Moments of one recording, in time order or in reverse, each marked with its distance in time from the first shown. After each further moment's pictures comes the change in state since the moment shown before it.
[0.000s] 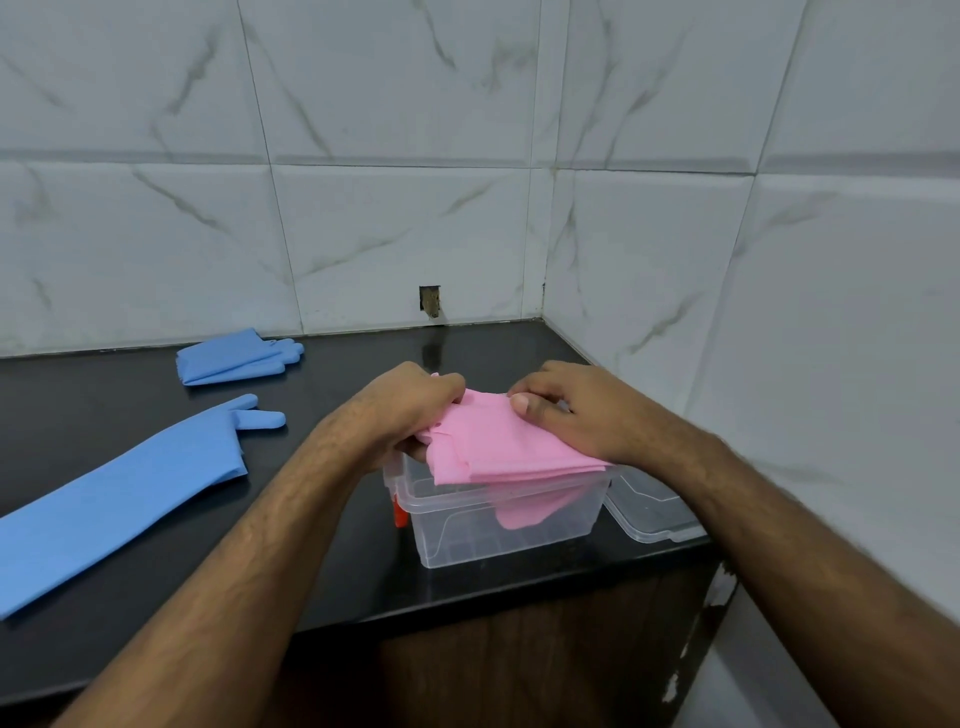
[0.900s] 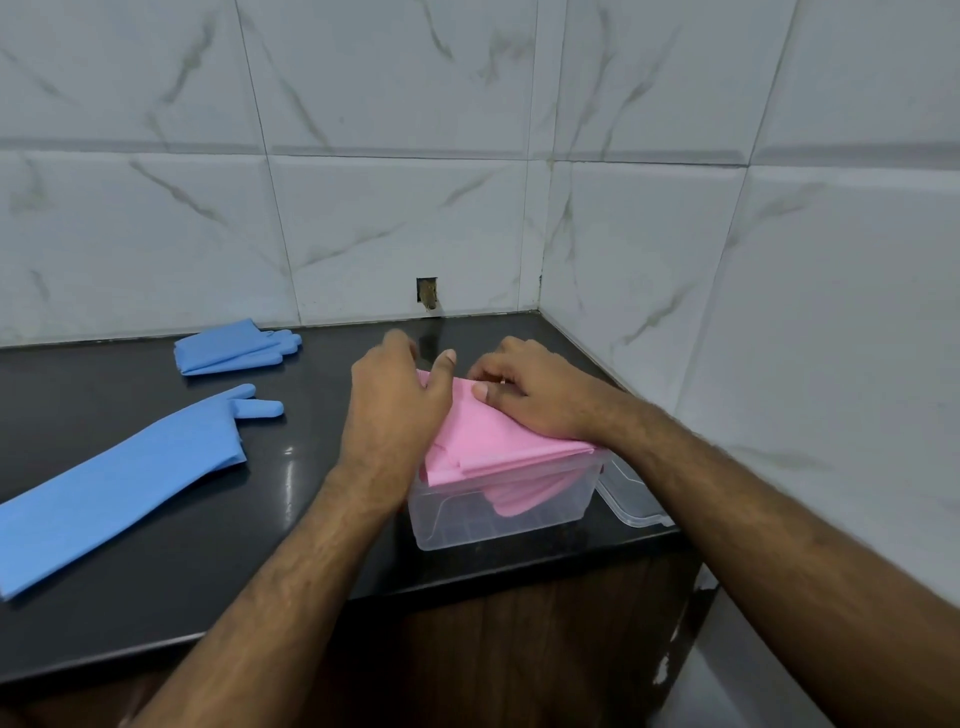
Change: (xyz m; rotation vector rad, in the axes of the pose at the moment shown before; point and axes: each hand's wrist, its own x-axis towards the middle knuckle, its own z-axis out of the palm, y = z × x) left_hand -0.021 -0.014 0.022 0.205 0.613 0.345; right_hand 0.028 -0.015 0.012 0.035 0.000 -0.107
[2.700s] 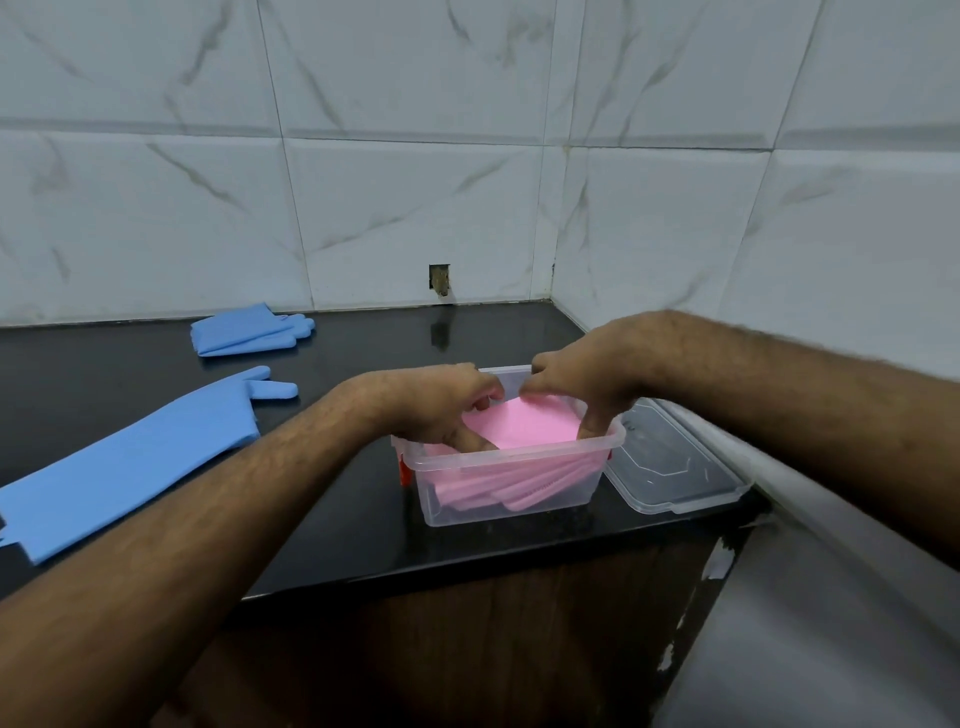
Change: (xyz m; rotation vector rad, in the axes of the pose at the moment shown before) left_hand 0.031 0.003 -0.004 0.349 -0.996 0.438; right_hand 0.002 -0.010 -0.044 -0.738 -0.698 -0.022
